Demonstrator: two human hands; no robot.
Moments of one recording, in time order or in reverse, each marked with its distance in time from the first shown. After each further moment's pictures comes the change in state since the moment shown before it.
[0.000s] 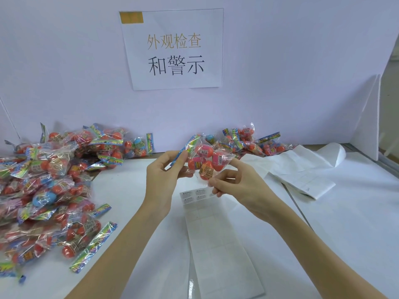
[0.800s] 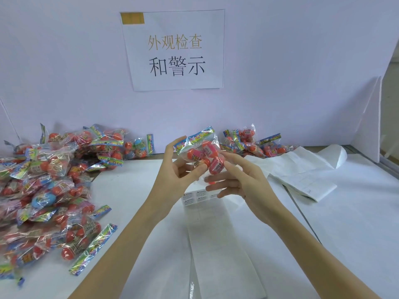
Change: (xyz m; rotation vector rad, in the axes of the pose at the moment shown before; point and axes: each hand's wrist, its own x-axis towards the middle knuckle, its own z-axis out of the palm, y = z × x) left_hand -0.004 0.005 -0.001 0.017 -0.338 0.052; right_hand -0.004 -0.009 0.001 0.131 -0.001 -0.014
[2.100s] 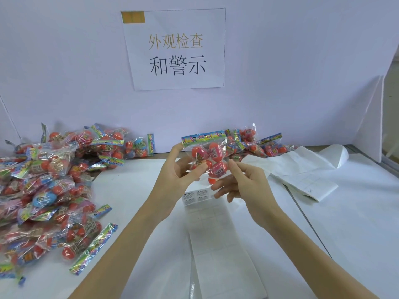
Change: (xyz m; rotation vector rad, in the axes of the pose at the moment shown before) left_hand -0.001 0.001 0.002 -0.027 -0.042 0.017; right_hand 0.002 0.011 0.007 -0.012 0.194 0.047
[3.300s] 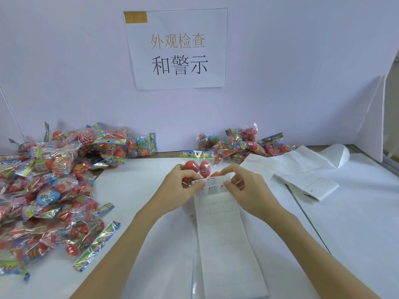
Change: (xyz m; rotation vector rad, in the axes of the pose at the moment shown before) left_hand 0.003 -0.020 -0.016 0.652 -0.046 -0.177; right_hand 0.013 0.022 -0.025 -0.870 -0.033 -0.250
